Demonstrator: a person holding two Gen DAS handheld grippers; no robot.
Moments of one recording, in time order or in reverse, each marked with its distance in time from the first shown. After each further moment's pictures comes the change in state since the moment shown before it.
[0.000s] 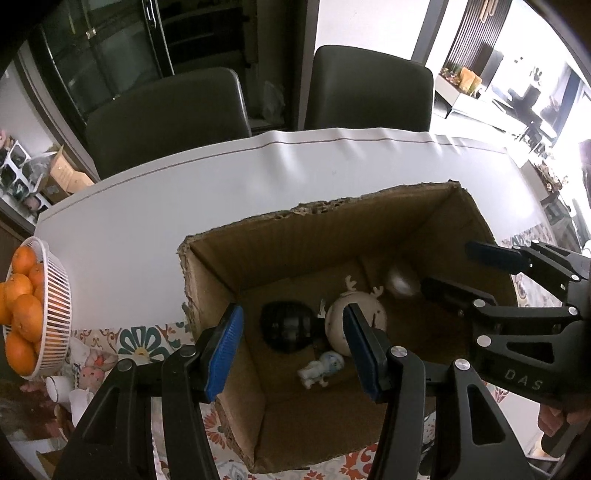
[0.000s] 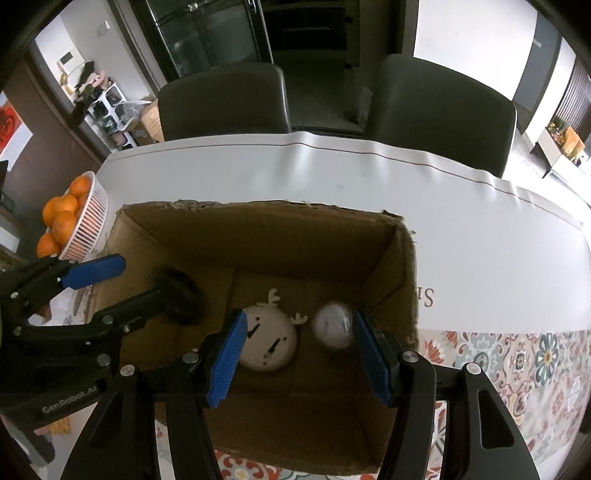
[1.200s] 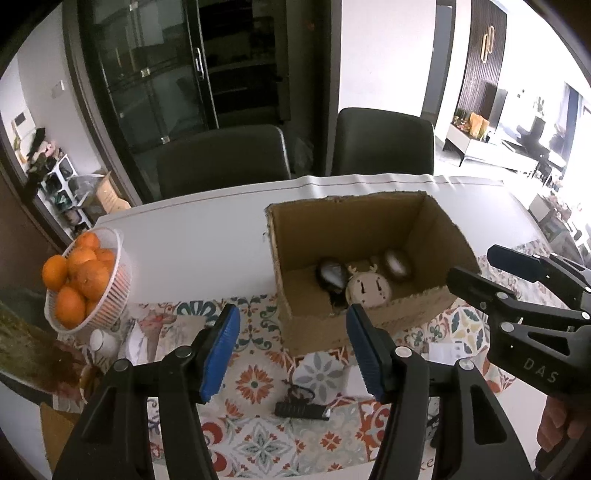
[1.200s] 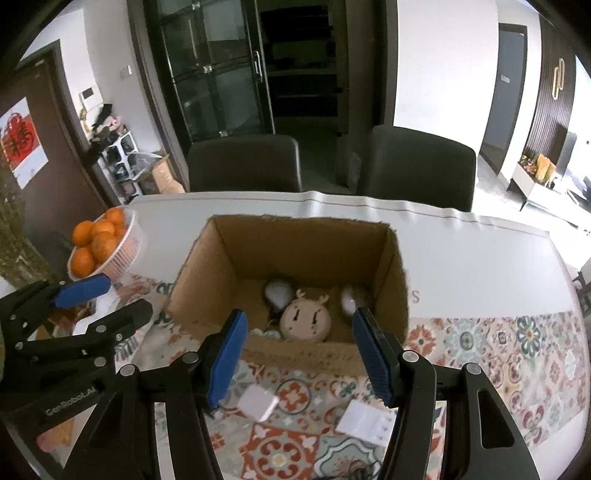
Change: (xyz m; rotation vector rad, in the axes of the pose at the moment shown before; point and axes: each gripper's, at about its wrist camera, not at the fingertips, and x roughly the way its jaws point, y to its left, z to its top) left arm -0.107 0.010 -0.102 -0.045 -0.256 0.109; right arm -0.104 0.055 -0.087 0.012 -0.293 -0.045
